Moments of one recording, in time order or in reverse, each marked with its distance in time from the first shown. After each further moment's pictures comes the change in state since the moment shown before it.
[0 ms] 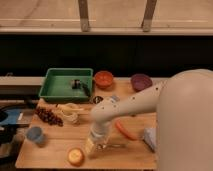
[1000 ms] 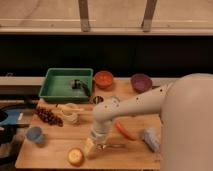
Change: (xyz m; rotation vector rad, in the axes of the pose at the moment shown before) arm -0.005 0.007 0.005 -0.075 -0.011 -0.062
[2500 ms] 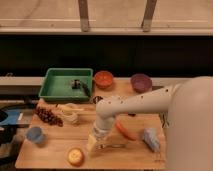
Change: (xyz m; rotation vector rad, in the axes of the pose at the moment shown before) arm -0.004 -0.011 -0.013 -0.025 -0.025 -0.055
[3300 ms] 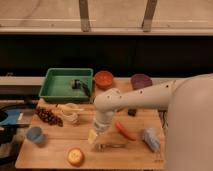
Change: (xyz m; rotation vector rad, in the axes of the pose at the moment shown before) arm -0.013 -0.012 -0.026 0.064 0.017 -0.032
